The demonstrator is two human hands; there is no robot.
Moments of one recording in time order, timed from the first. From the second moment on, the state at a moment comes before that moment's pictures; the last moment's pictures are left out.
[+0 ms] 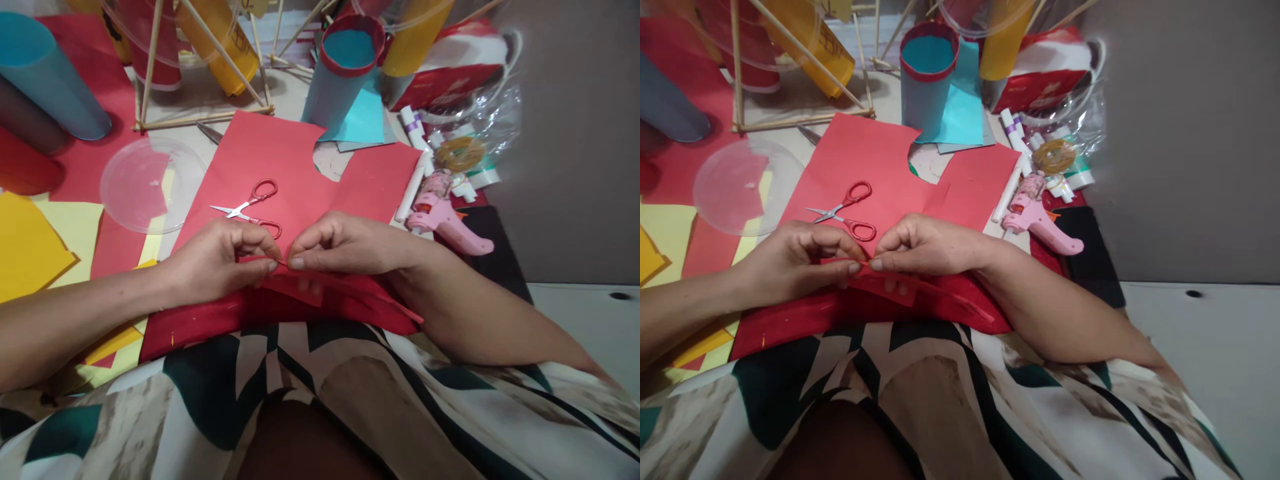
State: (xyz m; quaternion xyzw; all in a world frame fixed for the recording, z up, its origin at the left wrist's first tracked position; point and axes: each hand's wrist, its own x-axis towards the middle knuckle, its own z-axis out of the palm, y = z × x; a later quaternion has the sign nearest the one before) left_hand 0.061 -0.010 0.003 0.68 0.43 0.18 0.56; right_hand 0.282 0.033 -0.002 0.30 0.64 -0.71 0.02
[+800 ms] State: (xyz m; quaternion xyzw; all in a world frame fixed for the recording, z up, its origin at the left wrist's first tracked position) left_hand 0.057 -0.009 0.005 0.69 0.39 0.26 0.55; right_hand 0.281 0.027 0.000 0.34 0.55 -0.76 -0.06
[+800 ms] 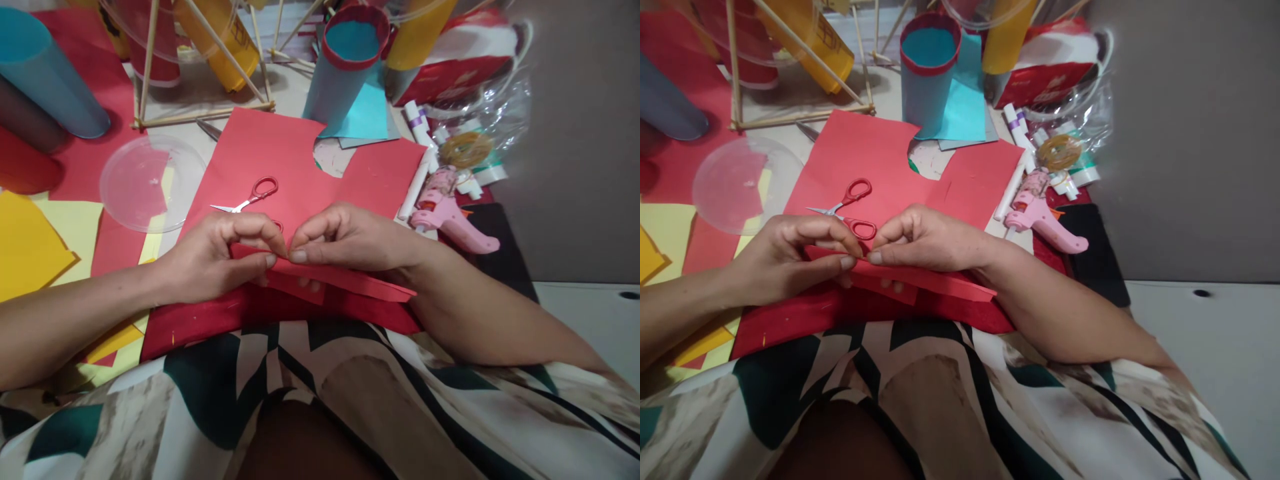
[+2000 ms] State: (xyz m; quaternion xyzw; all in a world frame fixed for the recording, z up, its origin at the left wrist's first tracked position) left_hand 0.050 -0.002 0.006 0.53 0.40 0.25 0.70; right_hand 0.284 0.029 0.000 0.34 0.63 -0.69 -0.08
